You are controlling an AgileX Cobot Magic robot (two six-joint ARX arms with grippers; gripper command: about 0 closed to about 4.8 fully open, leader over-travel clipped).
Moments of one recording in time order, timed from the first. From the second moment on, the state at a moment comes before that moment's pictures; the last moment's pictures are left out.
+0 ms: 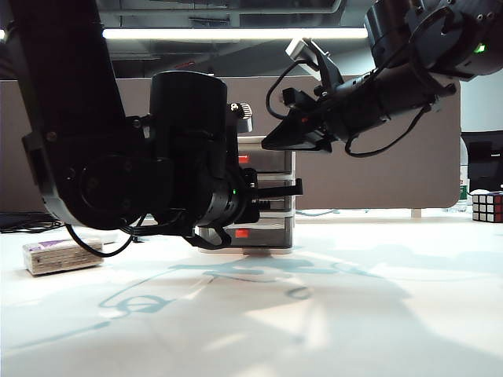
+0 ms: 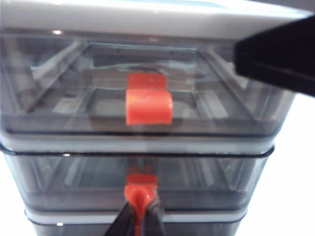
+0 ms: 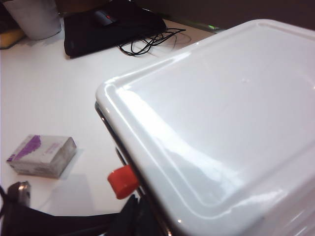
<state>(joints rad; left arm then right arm) -0.80 2.11 0.82 1.25 -0.60 -0.09 0.37 1.77 1.00 0.48 -0.52 -0.03</state>
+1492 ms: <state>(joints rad) -1.08 1.84 0.35 1.36 -0.86 -0.18 0.37 1.79 1.01 0.48 -0.50 -0.03</state>
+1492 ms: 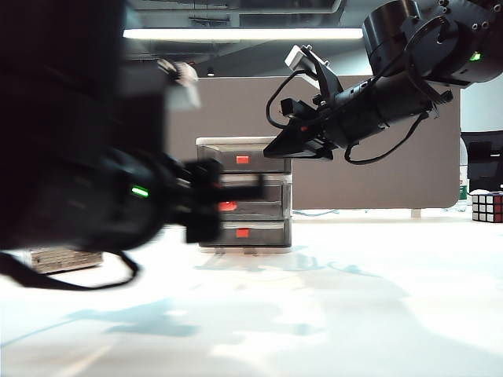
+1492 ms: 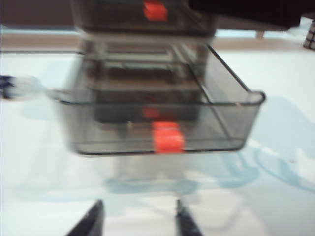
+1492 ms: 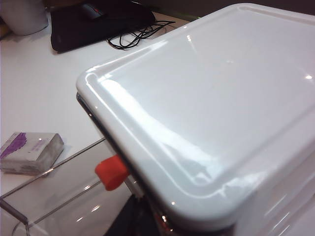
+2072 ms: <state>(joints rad) -0.87 1.13 0.08 1.14 -0.58 -0.13 0.37 1.79 1.01 0.43 -0.52 -0.03</state>
